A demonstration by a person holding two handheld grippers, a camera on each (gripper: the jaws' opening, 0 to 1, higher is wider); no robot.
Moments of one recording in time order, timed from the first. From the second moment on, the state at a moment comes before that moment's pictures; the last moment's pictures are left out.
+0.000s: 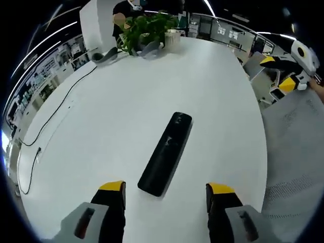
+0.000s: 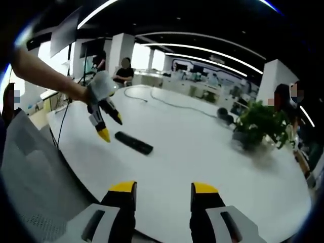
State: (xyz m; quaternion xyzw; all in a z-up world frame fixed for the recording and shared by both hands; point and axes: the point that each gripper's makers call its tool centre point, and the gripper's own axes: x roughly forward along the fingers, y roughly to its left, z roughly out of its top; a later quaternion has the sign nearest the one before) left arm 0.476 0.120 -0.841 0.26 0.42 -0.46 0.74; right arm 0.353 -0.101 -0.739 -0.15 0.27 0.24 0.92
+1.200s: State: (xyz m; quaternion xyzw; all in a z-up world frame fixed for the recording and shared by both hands) left arm 0.486 0.104 -0.865 0.29 0.43 -0.49 0.71; right arm 0.351 -0.101 -0.746 -0.15 0.29 0.24 0.92
